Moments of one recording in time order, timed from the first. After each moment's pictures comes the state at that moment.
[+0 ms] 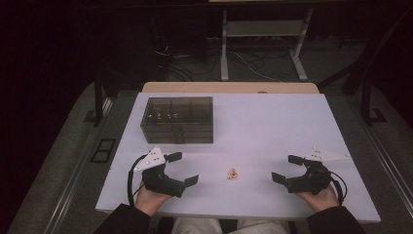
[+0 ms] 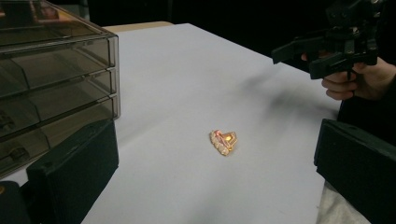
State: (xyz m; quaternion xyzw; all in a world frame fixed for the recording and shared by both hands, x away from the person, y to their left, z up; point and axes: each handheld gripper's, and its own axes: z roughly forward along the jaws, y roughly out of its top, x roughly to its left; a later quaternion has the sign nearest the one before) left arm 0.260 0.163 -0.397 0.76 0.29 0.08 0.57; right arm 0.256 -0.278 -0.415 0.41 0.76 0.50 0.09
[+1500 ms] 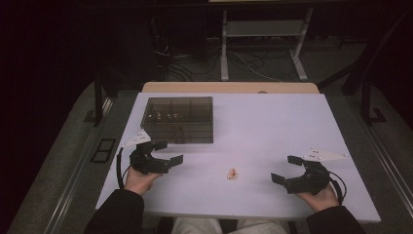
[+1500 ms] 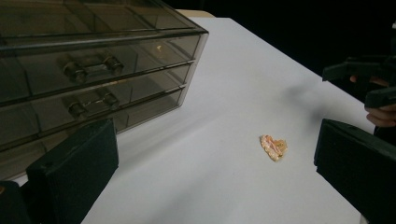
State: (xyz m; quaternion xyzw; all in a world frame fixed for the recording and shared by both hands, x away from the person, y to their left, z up) left arm 0.309 0.204 -0.398 0.74 0.38 0.05 0.55; right arm 0.257 -0.276 -0.416 0.40 0.77 0.49 0.10
